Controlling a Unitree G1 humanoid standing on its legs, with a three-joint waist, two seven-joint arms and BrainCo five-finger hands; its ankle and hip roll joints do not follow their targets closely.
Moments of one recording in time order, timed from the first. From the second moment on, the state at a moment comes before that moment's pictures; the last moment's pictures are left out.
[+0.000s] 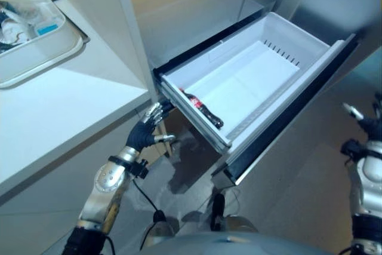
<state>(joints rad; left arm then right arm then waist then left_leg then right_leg) 0.13 0.42 -0.14 -0.12 -0.36 -0.20 -0.25 0.10 -0.44 -0.46 0.28 0.24 -0.23 -0.26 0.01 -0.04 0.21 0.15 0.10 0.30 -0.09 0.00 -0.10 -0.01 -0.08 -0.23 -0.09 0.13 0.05</state>
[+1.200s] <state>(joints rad) 0.14 0.39 -0.15 -0.07 -0.38 -0.20 -0.19 -0.57 -0.42 0.46 0.82 -0.28 0.00 -0.06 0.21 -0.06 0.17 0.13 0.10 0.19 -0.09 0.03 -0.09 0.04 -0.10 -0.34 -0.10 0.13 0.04</state>
